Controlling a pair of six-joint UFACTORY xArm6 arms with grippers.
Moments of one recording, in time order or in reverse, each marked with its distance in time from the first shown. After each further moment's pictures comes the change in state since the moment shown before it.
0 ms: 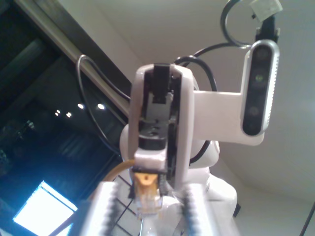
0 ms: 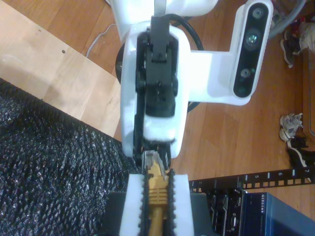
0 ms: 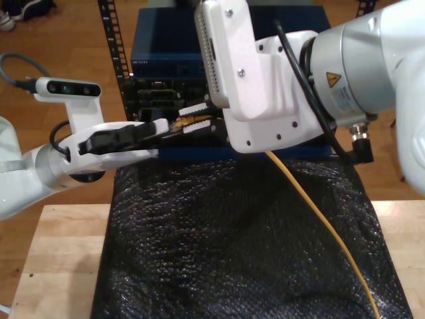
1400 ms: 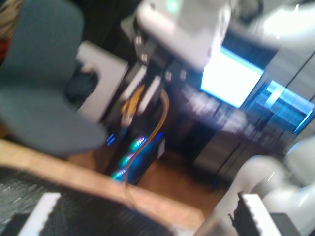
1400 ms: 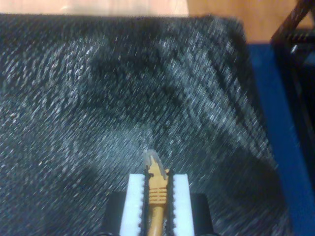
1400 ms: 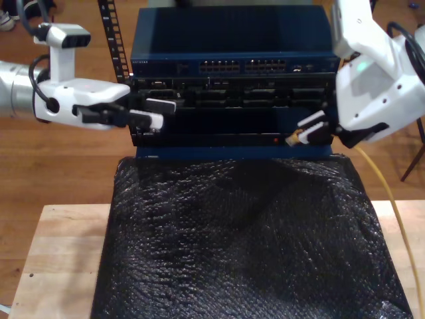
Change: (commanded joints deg) left arm 2.4 -6.4 -19.8 24.5 -25.4 9.4; right arm -34.8 11.6 -7.3 3.9 33.9 11.3
